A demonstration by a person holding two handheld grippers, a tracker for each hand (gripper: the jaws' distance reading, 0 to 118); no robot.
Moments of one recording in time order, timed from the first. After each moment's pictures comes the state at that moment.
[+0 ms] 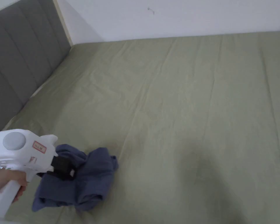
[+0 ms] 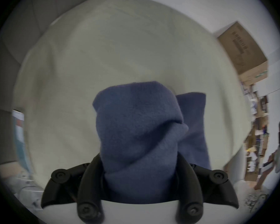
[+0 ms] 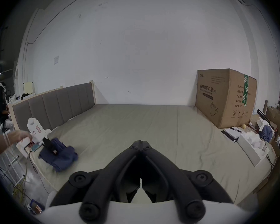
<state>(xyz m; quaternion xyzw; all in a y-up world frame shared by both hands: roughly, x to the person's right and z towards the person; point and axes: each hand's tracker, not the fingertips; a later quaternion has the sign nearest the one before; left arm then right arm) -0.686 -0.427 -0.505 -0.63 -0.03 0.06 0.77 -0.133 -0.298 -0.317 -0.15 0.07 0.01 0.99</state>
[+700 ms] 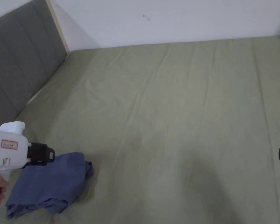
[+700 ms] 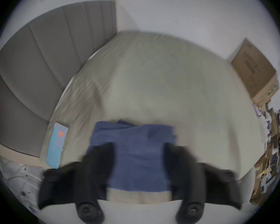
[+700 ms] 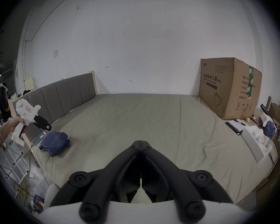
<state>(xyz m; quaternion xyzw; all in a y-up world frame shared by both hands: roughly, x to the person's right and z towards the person) -0.636 -0.334 -0.455 -0.46 0.03 0.09 0.88 -0.116 -0.314 -0.334 -0.19 0.09 0.00 0.98</state>
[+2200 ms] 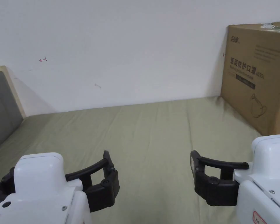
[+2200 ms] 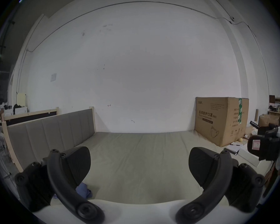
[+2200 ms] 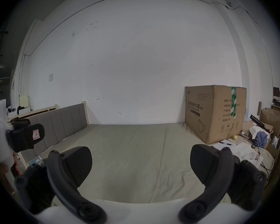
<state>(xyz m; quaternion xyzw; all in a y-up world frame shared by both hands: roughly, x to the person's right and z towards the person) -0.313 -0.227 -0.311 -0.03 0.02 -0.01 1.00 -0.051 -0.233 -0.305 -0.06 0.04 -0.02 1.00</state>
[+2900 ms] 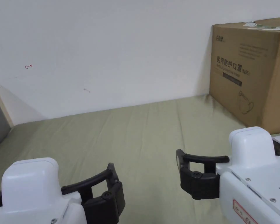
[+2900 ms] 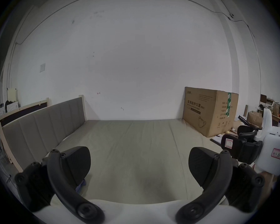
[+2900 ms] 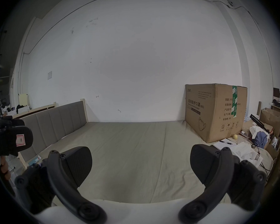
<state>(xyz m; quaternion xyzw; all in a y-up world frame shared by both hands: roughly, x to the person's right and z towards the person) -0.301 -0.203 -0.294 -0.11 -0.03 0.01 0.99 -0.047 -0.240 -0.322 -0.08 0.04 -0.01 1.00</state>
